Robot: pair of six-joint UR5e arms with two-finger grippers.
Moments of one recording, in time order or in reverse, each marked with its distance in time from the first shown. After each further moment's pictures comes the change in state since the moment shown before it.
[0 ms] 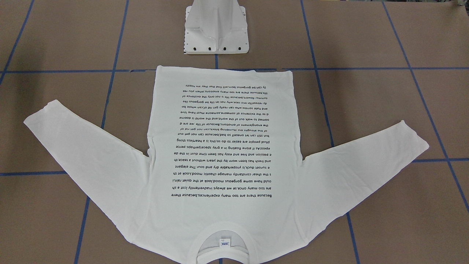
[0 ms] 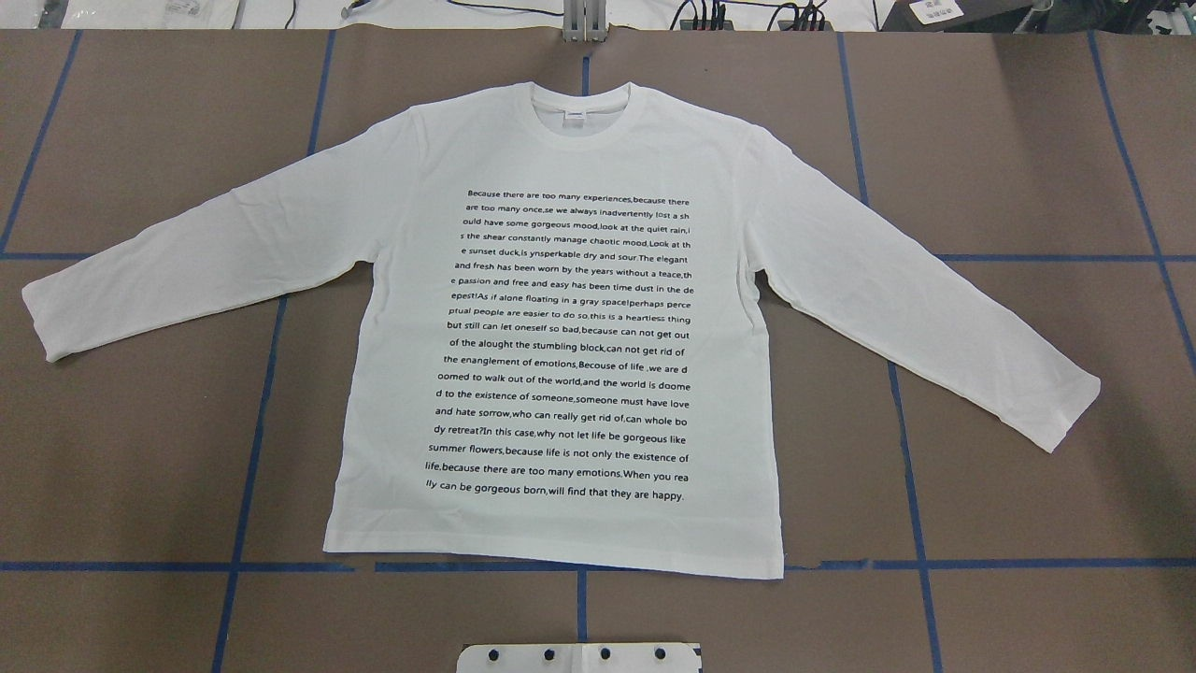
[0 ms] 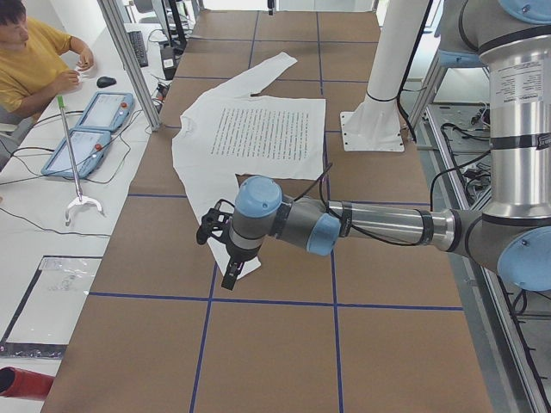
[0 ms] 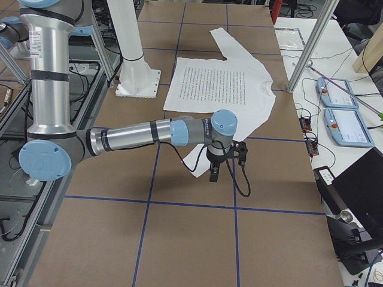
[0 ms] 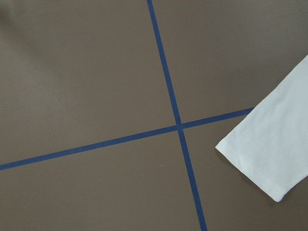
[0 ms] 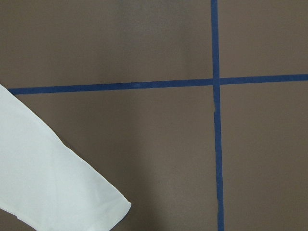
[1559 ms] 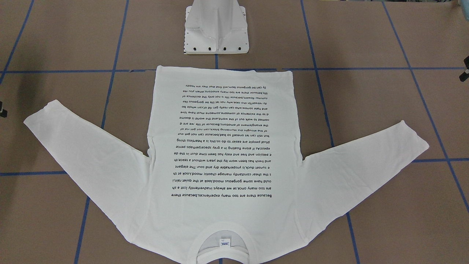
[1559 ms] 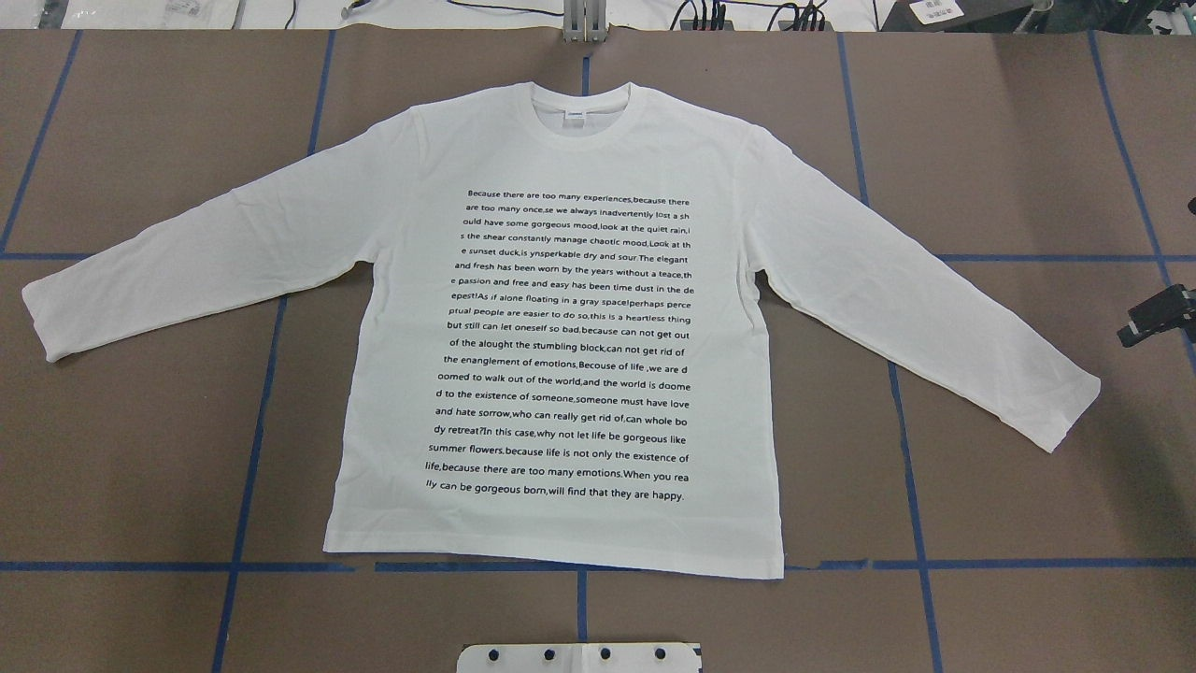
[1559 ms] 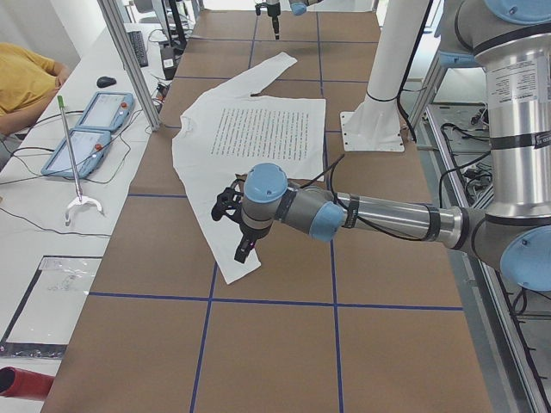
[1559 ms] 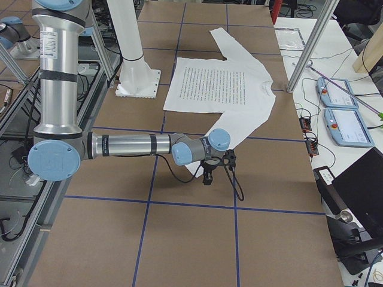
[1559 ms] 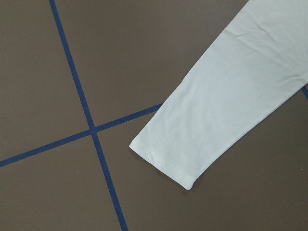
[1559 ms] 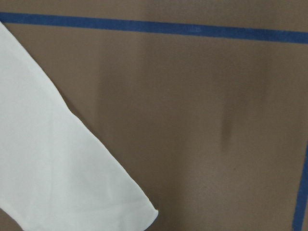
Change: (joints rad) left arm 0.075 0.041 -0.043 -0.032 -0.128 0.002; right arm -0.228 -0.033 -0.180 0.362 0.057 0.132
